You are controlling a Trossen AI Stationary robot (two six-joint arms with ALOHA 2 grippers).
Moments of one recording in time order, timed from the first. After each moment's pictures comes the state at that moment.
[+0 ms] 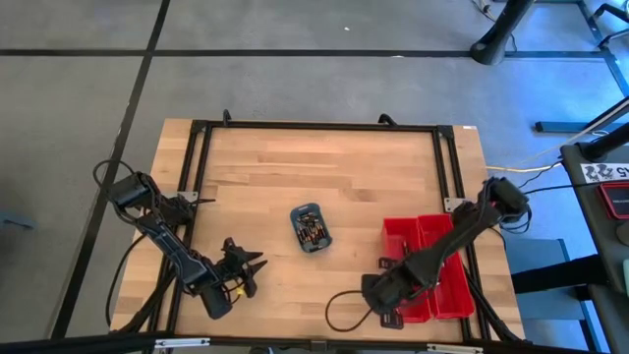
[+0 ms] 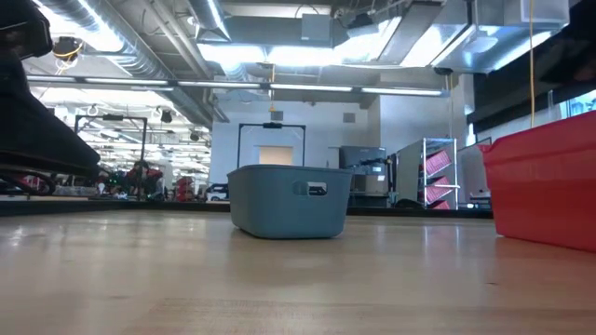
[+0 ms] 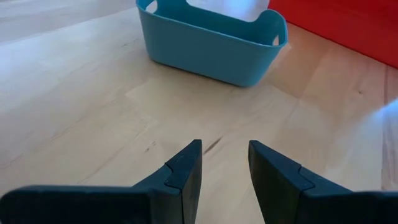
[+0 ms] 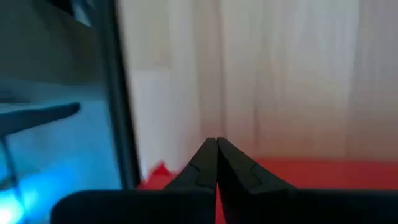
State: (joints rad) left arm -0.94 1.71 0.71 -0.27 -1.10 -1.50; right arm 0.66 1.75 1.28 -0.76 -0.15 0.76
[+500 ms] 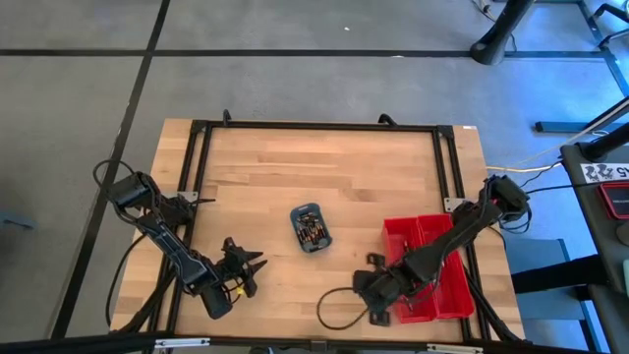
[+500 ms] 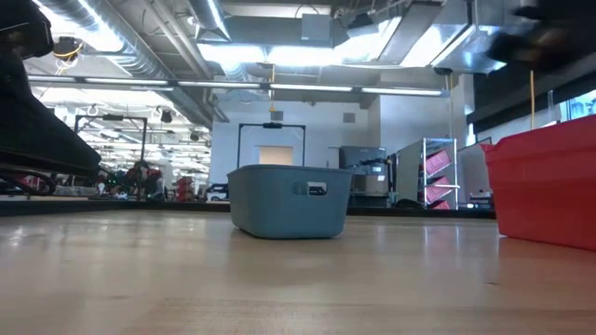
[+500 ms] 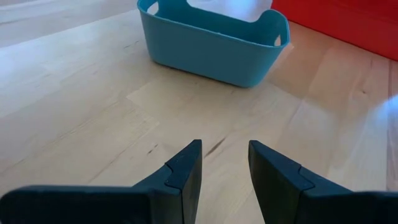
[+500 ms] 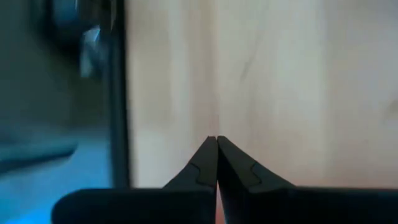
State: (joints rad) left arm -0.93 1.71 0.71 -0.28 -1.10 -1.48; right arm 0.66 1.74 1.28 -0.67 -0.02 0.75
